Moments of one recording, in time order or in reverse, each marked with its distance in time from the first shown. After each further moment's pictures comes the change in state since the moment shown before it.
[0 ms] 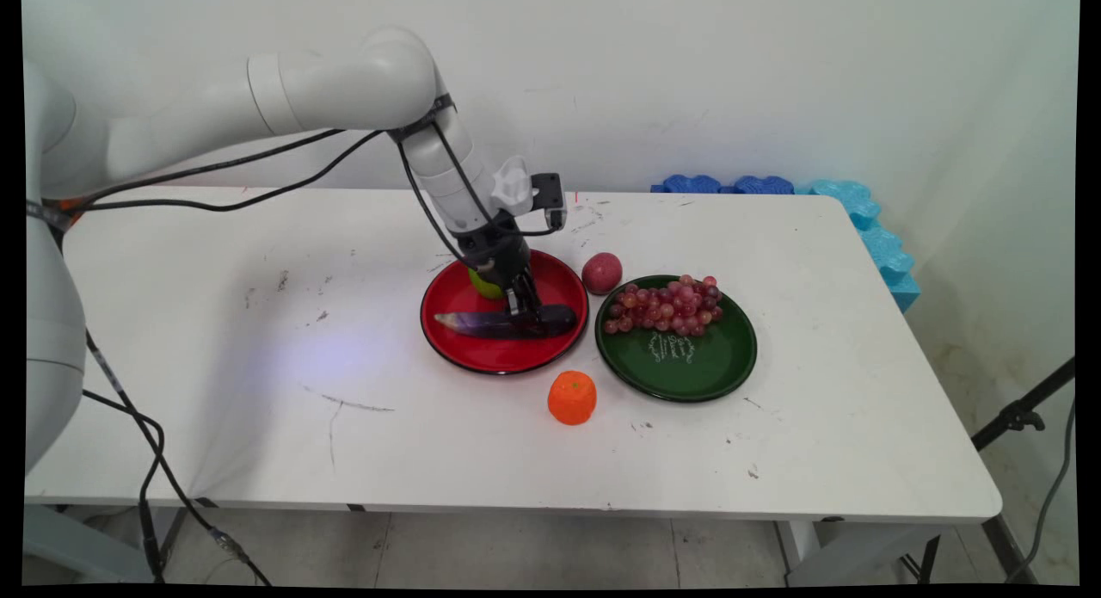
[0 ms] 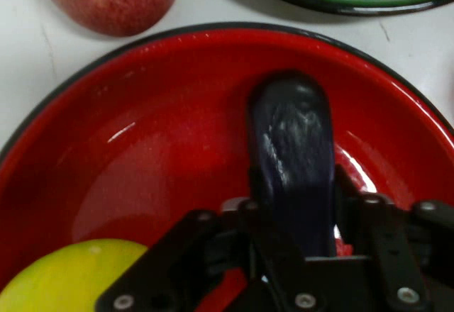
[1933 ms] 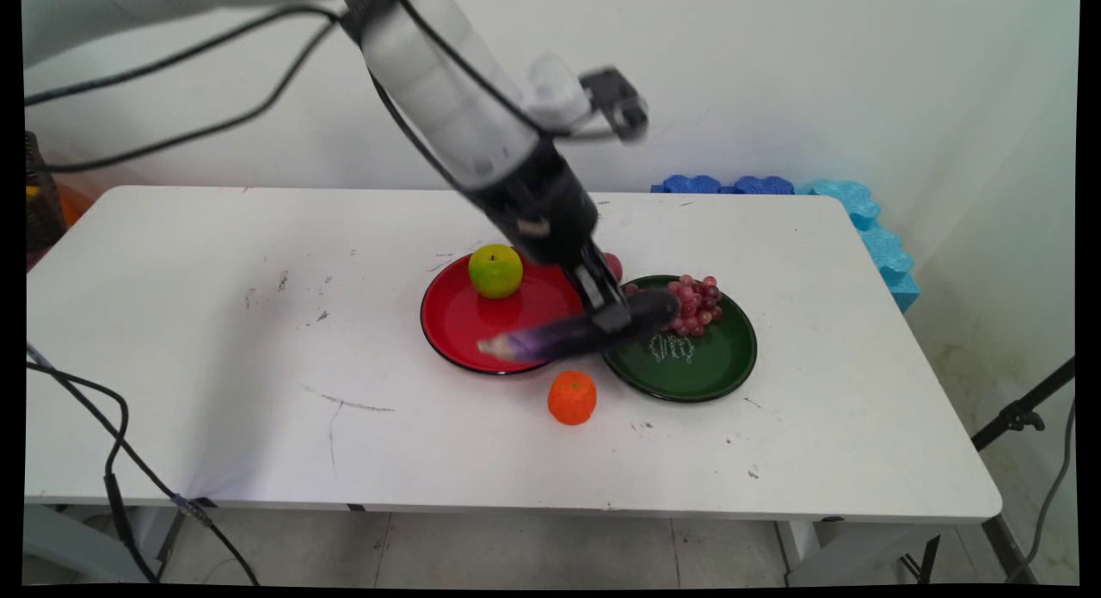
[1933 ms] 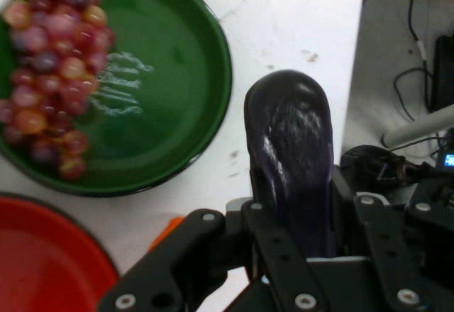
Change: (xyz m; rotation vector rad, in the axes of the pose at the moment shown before) arm 0.079 0.152 -0.139 -0.059 0.198 -0.164
